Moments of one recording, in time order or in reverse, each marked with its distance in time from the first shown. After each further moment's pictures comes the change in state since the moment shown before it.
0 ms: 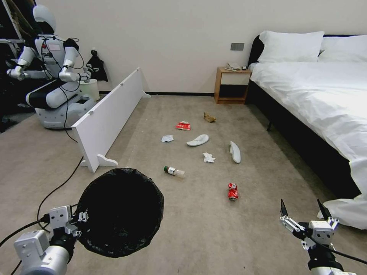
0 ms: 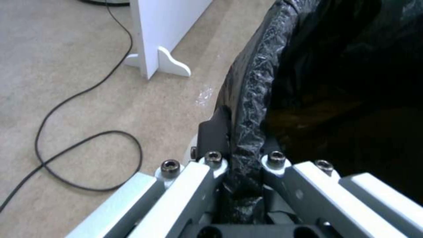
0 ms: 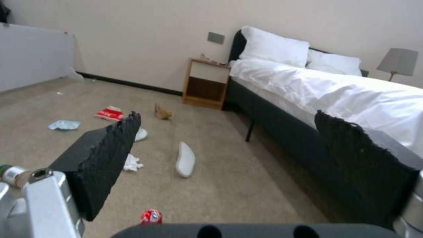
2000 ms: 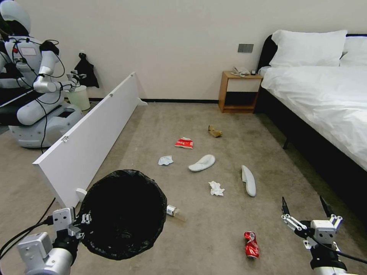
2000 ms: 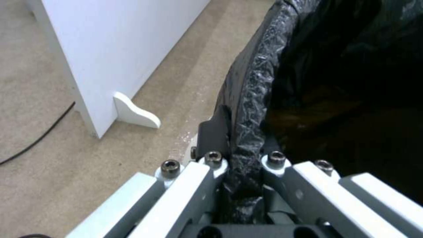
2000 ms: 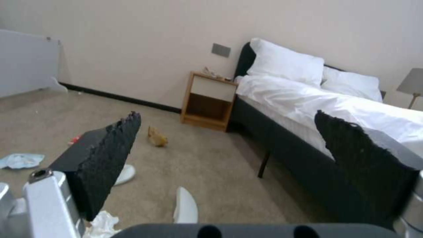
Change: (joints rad) left arm 0.017 -0.023 0.018 -0.024 0.019 -0.006 0.004; right arm -0.003 0.004 0.013 0.020 -0.029 0.032 -0.004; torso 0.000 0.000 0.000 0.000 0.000
